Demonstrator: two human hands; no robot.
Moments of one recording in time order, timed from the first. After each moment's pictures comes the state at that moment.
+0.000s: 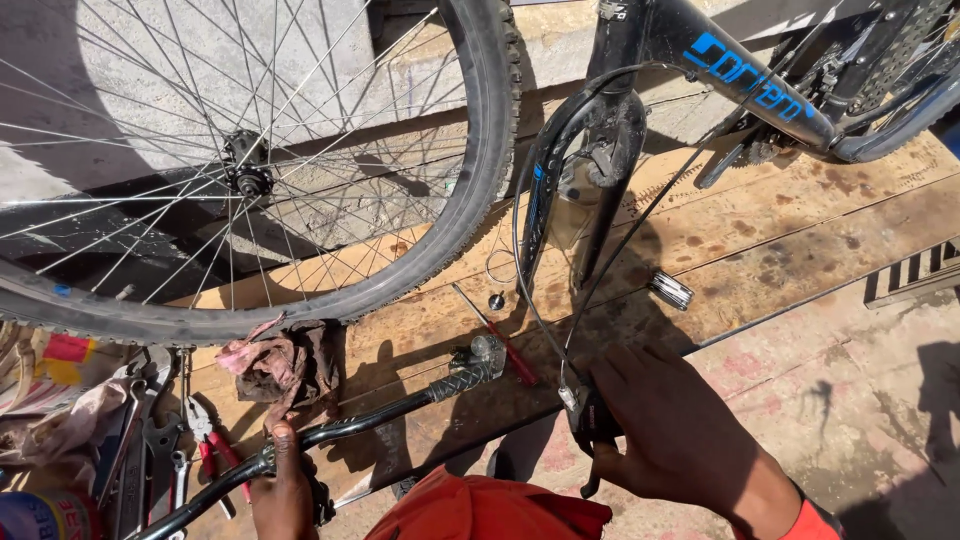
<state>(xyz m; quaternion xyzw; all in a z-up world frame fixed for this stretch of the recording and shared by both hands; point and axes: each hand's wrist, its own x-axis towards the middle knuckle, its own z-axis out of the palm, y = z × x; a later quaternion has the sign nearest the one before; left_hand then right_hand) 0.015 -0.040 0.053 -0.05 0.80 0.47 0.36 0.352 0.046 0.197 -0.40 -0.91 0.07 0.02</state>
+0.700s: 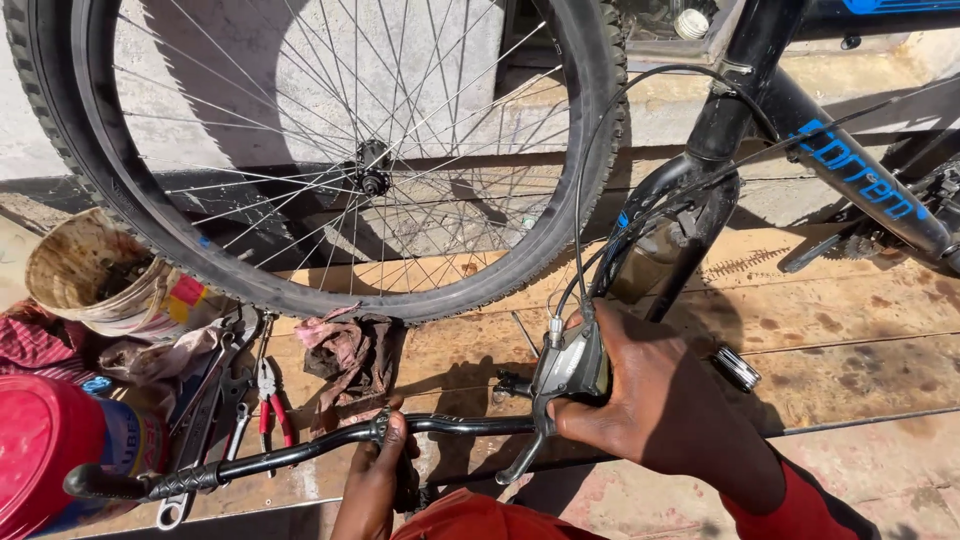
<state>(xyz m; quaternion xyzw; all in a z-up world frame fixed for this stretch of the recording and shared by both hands) 0.059 -0.042 0.097 -0.02 0.65 0.54 0.54 0.274 0.081 0.258 -0.49 -0.85 0.17 0.05</state>
